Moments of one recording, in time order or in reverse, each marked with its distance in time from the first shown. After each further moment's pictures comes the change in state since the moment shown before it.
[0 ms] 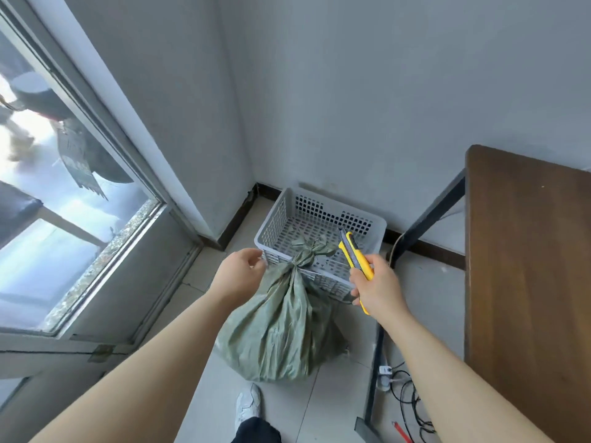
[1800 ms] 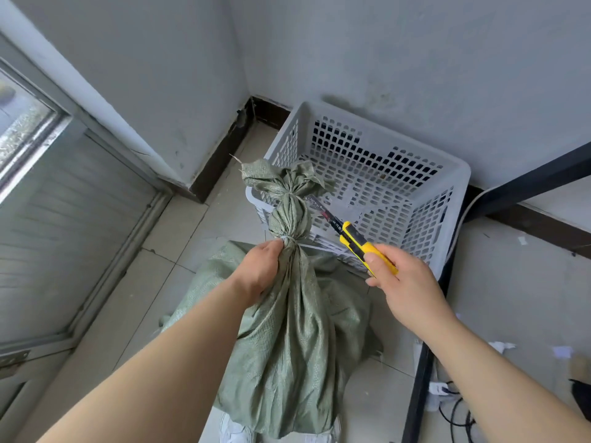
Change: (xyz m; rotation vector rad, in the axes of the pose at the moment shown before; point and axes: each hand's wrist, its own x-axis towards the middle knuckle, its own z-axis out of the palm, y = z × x) left_hand 0.248 -0.178 0.220 -0.523 -0.243 -0.413; right_hand 0.208 0.165 0.159 -0.196 -0.146 -0.052
